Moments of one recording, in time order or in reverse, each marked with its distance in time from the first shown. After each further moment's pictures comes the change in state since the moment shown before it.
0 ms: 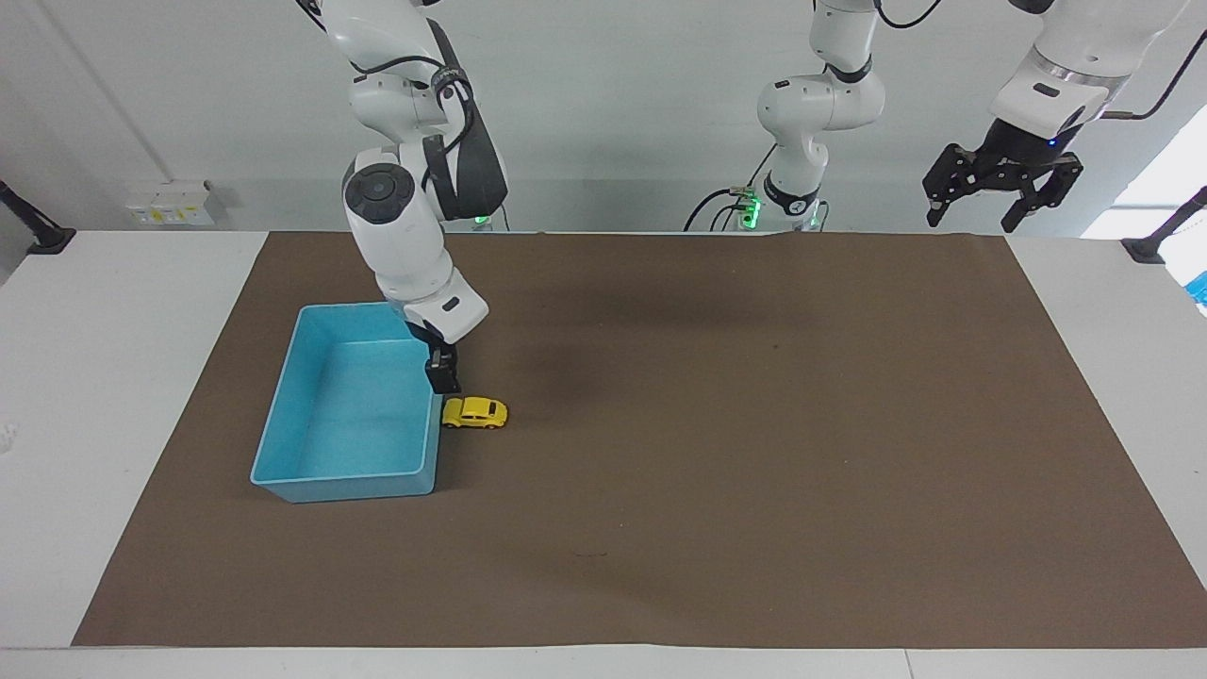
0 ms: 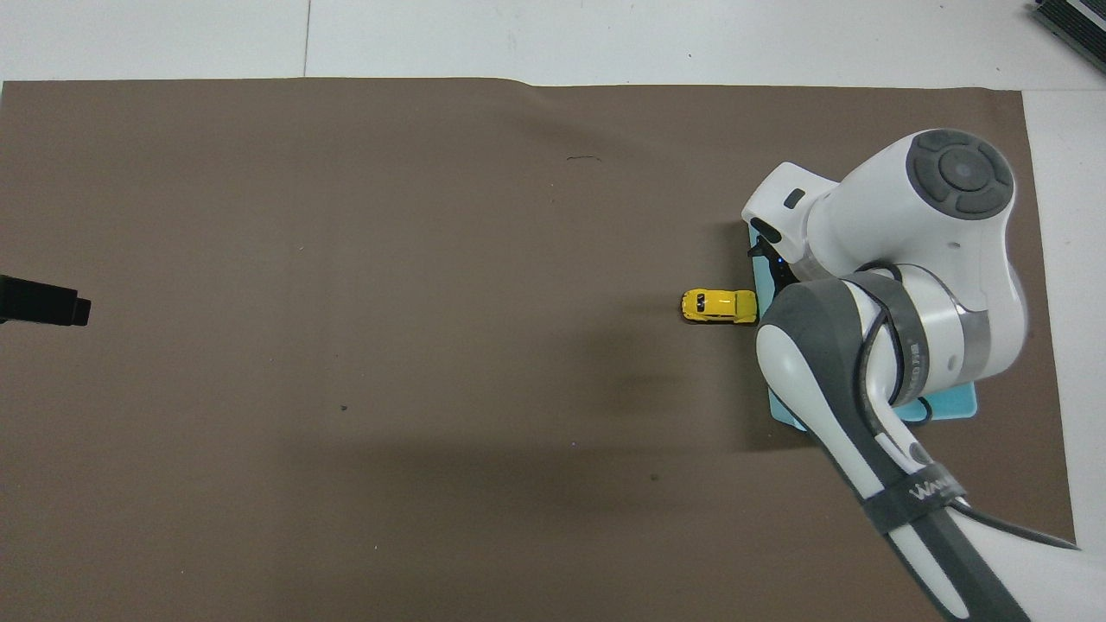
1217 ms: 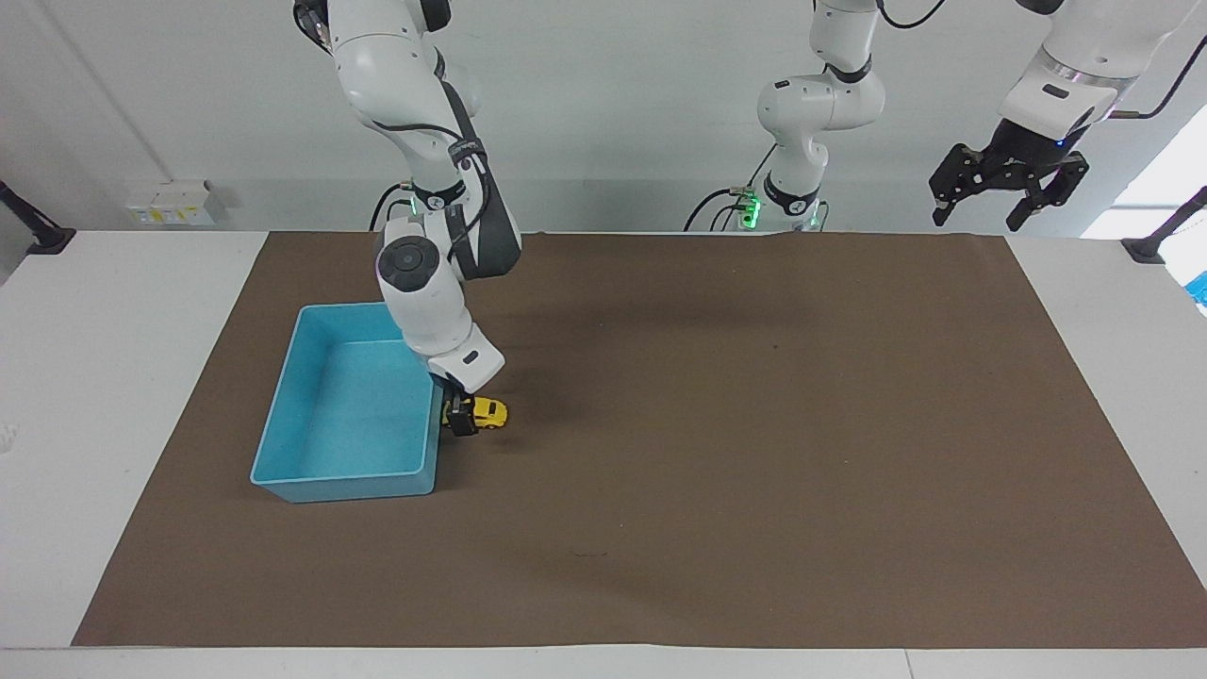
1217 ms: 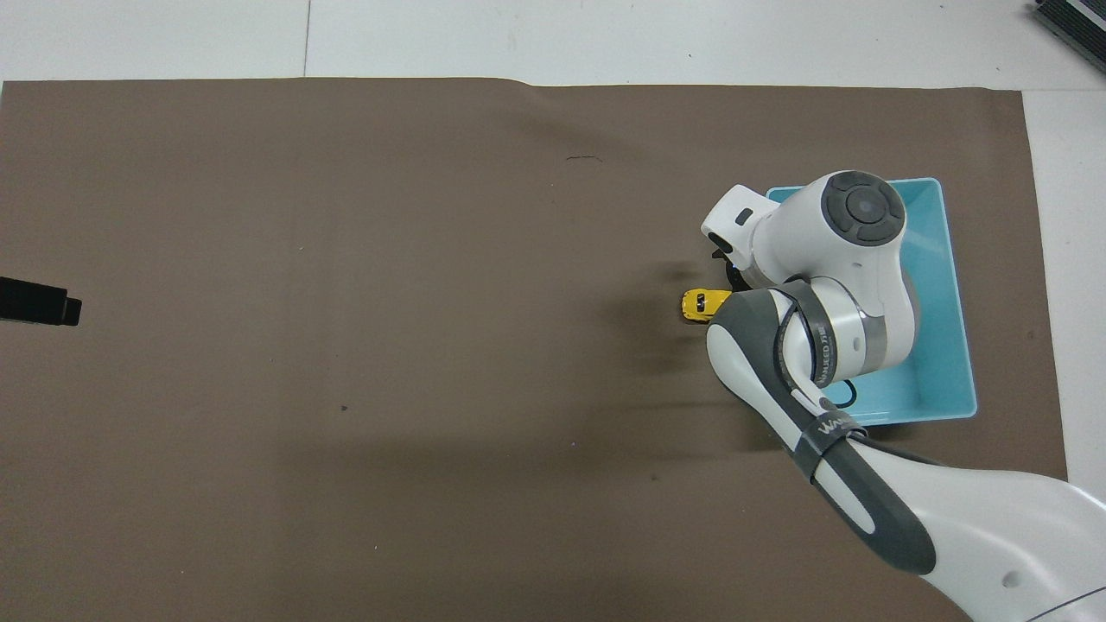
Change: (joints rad) left arm 0.002 0.000 0.016 0.000 0.000 -0.012 -0.001; right arm 0.010 0.139 0.001 -0.067 0.000 0.239 0.000
